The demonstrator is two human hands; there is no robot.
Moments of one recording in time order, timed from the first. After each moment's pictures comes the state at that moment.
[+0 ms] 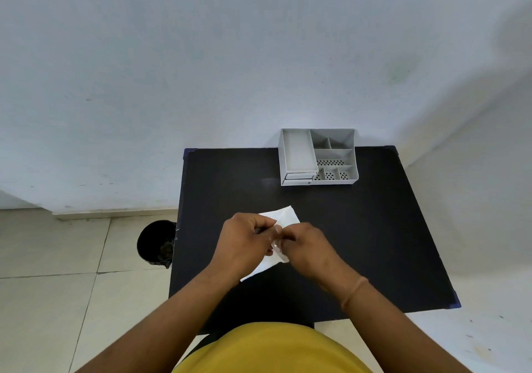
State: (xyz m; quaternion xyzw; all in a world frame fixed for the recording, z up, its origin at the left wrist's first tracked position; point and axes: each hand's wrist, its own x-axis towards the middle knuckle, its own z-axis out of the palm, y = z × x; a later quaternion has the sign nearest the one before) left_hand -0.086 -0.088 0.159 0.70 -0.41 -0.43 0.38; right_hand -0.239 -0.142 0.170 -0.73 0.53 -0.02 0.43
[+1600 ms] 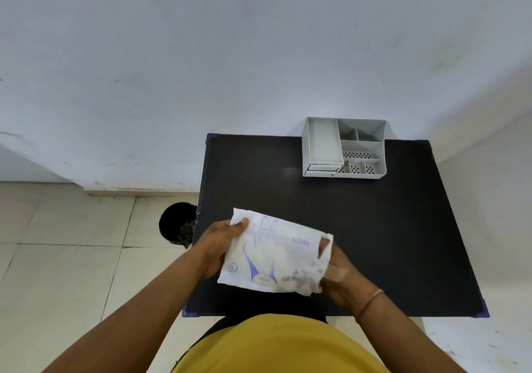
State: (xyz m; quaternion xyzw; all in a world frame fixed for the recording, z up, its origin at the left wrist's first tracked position) left_hand -0.002 -0.050 0.064 0.61 -0.06 -0.69 0.40; right_hand -0.265 -0.120 0.099 -0.37 0.55 -0.09 0.74
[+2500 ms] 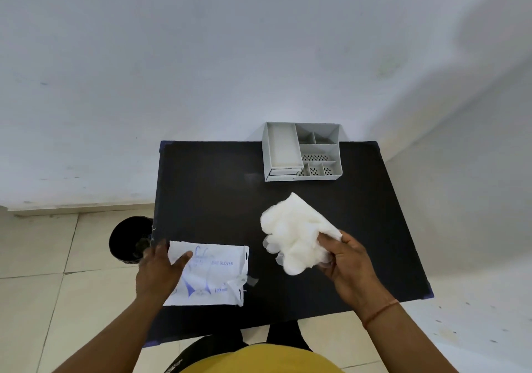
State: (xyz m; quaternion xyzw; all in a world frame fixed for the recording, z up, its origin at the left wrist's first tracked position) left_hand 0.022 -0.021 -0.029 0.89 -0.33 -0.31 0.10; right_hand -0.330 -0.155 0.119 -0.27 0.63 -0.32 0.65
